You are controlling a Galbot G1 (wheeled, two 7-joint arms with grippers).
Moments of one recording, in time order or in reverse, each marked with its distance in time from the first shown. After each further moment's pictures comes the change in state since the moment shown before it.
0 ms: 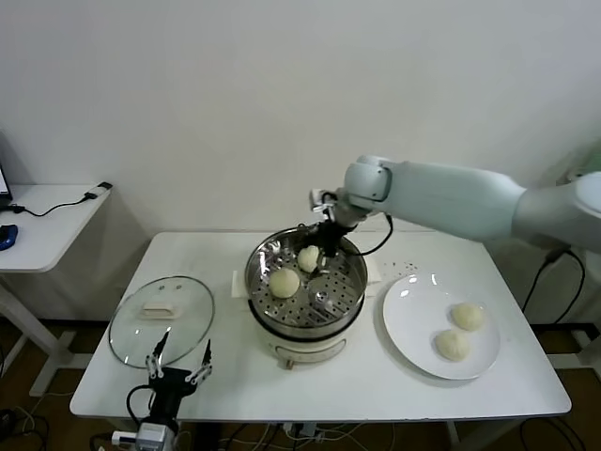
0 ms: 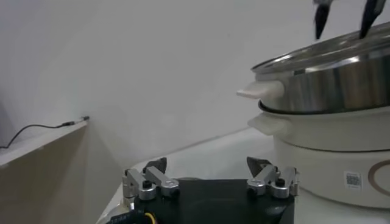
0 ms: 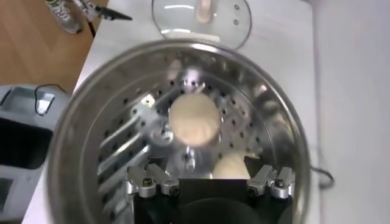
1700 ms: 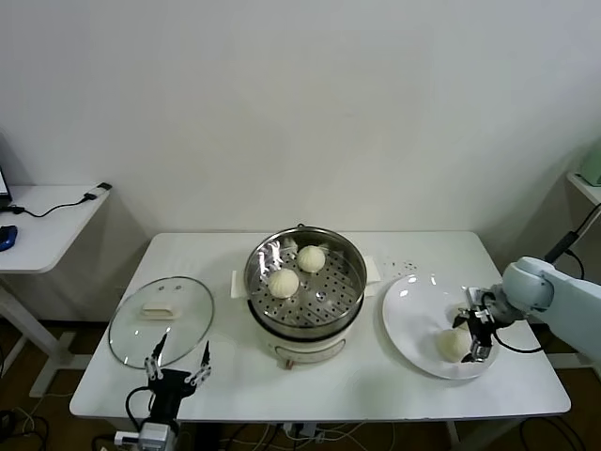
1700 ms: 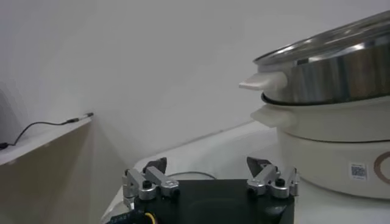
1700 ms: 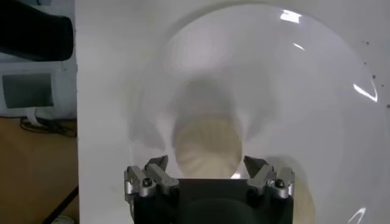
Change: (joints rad) left arm -0.004 -0.032 -0.016 0.012 0.040 0.010 0.000; right arm -0.736 -0.521 0.545 0.019 -0.671 0.083 -0.098
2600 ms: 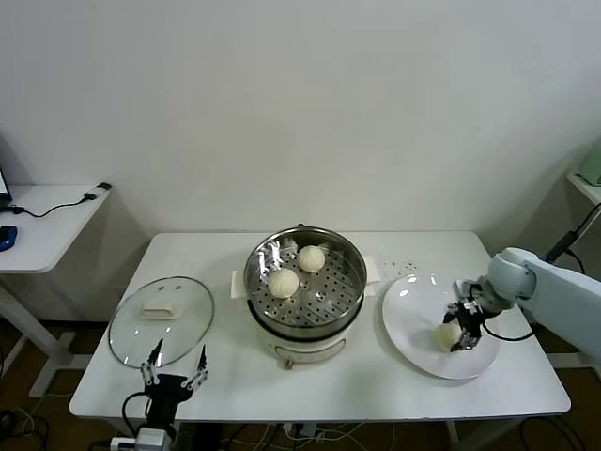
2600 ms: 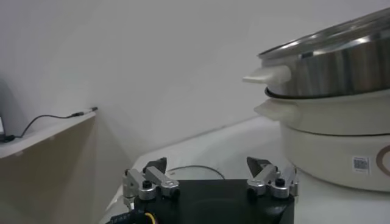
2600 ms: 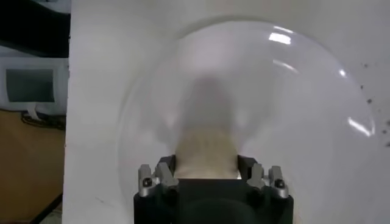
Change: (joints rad) left arm 0.015 -0.009 -0.010 0.001 -0.012 -0.011 -0.004; right arm 0.176 0.073 -0.135 -0.041 0.000 0.126 -0.054
